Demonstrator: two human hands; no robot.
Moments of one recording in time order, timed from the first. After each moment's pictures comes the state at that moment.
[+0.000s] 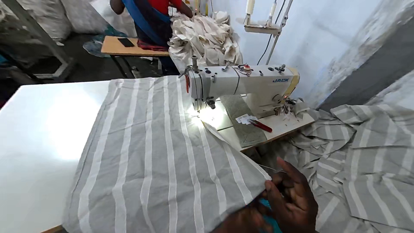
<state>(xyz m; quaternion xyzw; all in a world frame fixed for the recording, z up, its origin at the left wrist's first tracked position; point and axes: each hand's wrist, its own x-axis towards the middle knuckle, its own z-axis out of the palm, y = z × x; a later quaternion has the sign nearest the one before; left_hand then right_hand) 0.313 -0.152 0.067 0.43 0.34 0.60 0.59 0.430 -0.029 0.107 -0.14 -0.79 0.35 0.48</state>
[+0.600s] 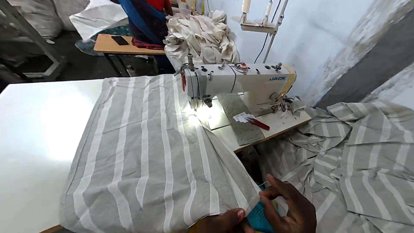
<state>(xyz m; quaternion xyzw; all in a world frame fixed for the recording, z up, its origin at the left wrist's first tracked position) 0.301 -0.170 0.058 0.19 0.26 0.66 0.68 0.453 -0.035 0.088 -0.17 -0.85 0.22 0.45</state>
